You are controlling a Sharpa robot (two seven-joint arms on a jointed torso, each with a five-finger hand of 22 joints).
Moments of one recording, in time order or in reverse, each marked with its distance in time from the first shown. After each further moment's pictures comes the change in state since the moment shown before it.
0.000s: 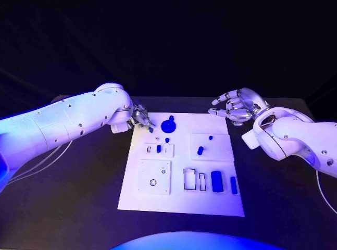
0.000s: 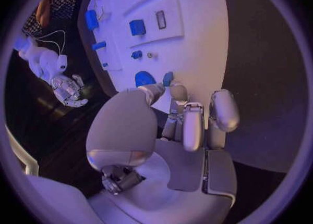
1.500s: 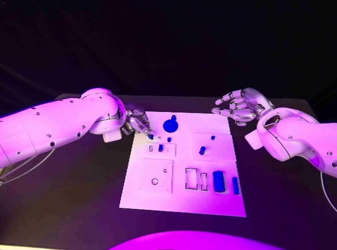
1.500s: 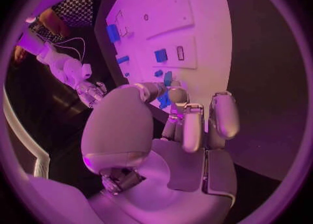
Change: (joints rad) left arm -0.010 -0.224 0.000 0.338 0.046 -0.059 0.035; left_hand -0.013 -0.097 0.176 -0.023 0.076 0.006 -0.005 0.046 0.073 0.072 -0.011 0.028 0.039 0.000 -0.007 0.016 0.000 0.000 0.039 -0.014 0.043 0.069; right arm -0.001 -0.007 0.000 0.001 0.001 0.000 0.001; right_hand -0.005 0.005 0.003 0.003 0.000 0.000 0.000 0.000 0.000 0.000 0.000 0.000 0.000 0.000 0.000 -0.004 0.000 0.000 0.000 0.000 0.000 -0.001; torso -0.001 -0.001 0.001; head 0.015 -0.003
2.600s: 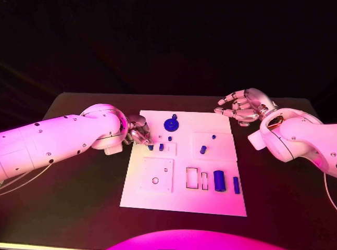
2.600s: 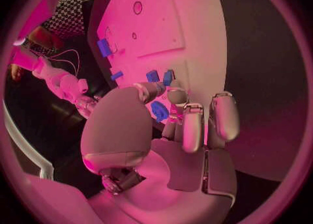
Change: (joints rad) left arm -0.069 -0.038 -0.012 0.087 -0.107 -0.078 -0.014; left_hand -0.007 -0.006 0.000 0.000 0.012 0.011 -0.004 0.004 0.008 0.007 0.000 0.008 0.014 0.004 -0.004 0.000 0.000 0.000 0.011 -0.004 0.009 0.018; right arm -0.004 -0.009 0.000 0.001 0.001 -0.001 0.001; right_hand 0.000 0.000 0.000 0.000 0.000 0.000 0.000 0.000 -0.001 0.000 0.000 0.000 0.000 0.000 0.000 0.000 0.000 0.000 0.000 0.000 0.000 0.000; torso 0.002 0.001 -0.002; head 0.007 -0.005
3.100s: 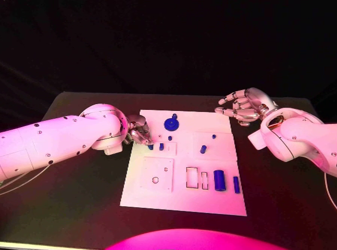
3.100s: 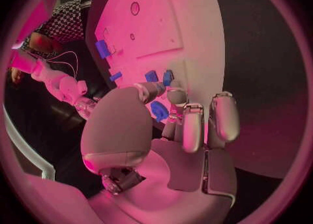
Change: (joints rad) left arm -0.004 -0.006 0.001 0.015 -0.025 -0.011 -0.010; left_hand 0.000 0.000 0.000 0.000 0.000 0.000 0.000 0.000 -0.005 0.003 -0.003 0.000 0.000 0.000 0.000 0.000 0.000 0.000 0.003 -0.003 0.000 0.002; right arm 0.000 -0.001 0.000 0.000 0.000 0.000 0.000; right_hand 0.000 0.000 0.000 0.000 0.000 0.000 0.000 0.000 0.000 0.000 0.000 0.000 0.000 0.000 0.000 0.000 0.000 0.000 0.000 0.000 0.000 0.000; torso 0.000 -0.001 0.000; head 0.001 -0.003
